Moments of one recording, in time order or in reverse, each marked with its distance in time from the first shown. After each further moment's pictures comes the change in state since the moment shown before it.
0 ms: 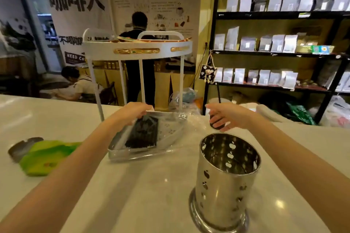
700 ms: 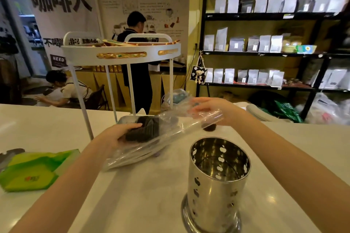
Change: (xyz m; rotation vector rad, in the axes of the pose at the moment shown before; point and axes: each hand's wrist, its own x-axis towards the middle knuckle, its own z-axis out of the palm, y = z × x) left_hand 0.013 -0.042 0.007 -0.550 -0.125 -0.329; right_hand -0.002 -0.017 0.004 0.370 -0.123 -0.143
